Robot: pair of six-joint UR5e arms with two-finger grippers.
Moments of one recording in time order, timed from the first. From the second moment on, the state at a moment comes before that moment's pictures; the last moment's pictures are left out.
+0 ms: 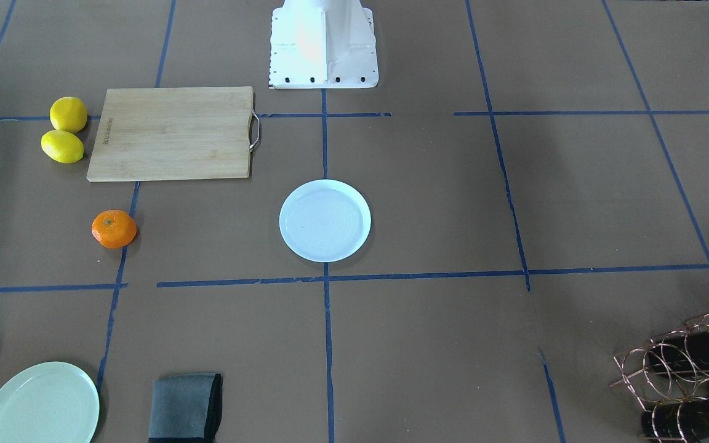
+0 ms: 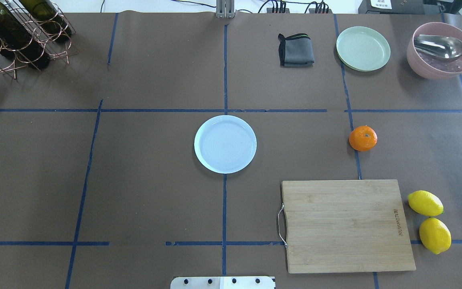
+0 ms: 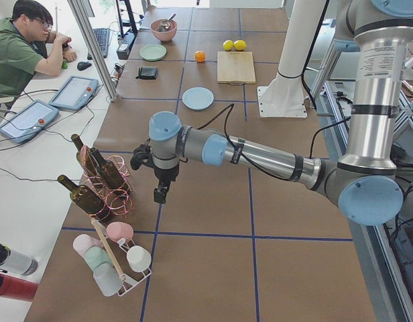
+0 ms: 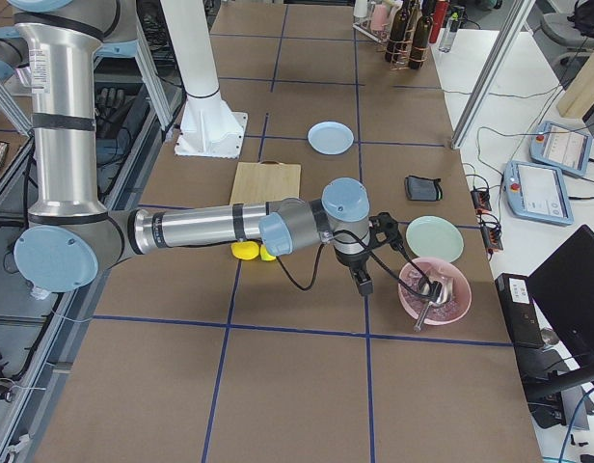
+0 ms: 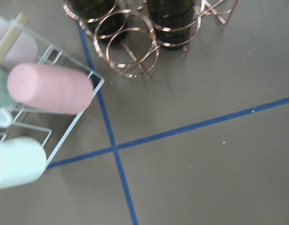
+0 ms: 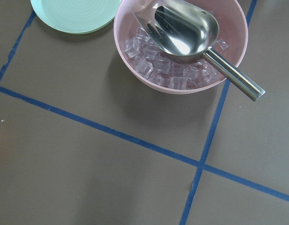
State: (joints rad) left arm -1.56 -1.52 -1.79 -1.55 -2.31 0.04; right arm 1.49 -1.59 1.74 -1.35 2.34 -0.04
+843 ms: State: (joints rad) left arm -1.58 -1.45 -1.77 -1.55 -2.32 0.04; right arm 1.06 -1.42 1.79 -1.26 2.20 0.48
